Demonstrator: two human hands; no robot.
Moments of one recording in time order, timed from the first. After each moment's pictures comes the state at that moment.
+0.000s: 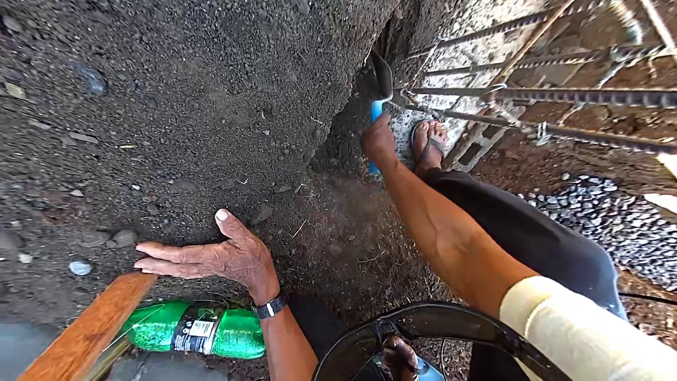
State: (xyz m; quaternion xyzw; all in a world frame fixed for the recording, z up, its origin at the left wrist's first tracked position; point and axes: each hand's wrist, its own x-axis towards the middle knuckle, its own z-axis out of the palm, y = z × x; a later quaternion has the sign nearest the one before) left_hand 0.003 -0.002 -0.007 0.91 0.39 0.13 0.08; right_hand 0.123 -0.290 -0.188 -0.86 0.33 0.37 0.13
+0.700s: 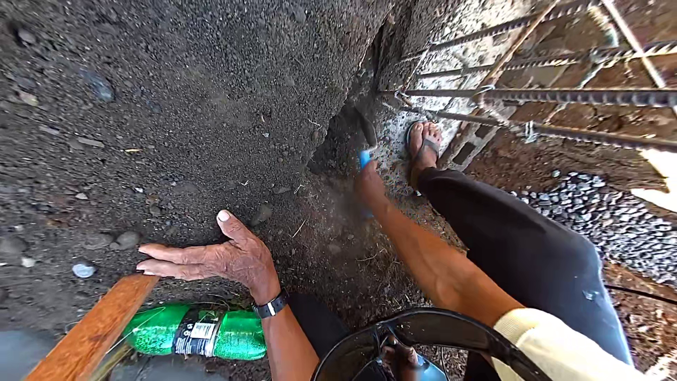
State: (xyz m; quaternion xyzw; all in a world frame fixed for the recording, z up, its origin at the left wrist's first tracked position) left_hand 0.002 0.000 -0.007 0.91 0.39 0.13 0.08; right_hand 0.017 -0.280 -0.160 -0.83 0.31 0.44 0.12
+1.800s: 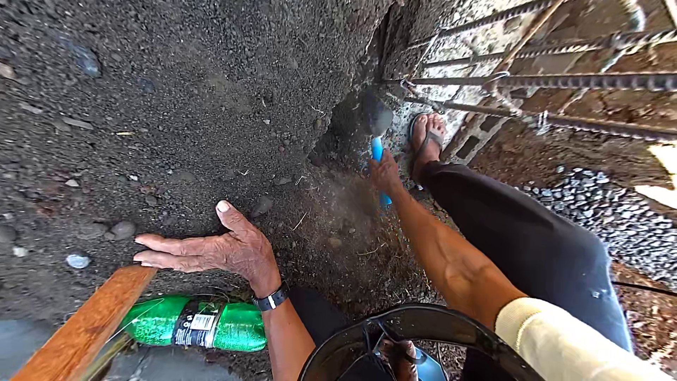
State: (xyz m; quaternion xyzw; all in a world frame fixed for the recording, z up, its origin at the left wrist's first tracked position) left_hand 0.002 -0.004 -0.005 0.91 0.39 0.12 0.08; right_hand 0.010 -0.344 -0.191 -0.83 0.31 0.41 0.23
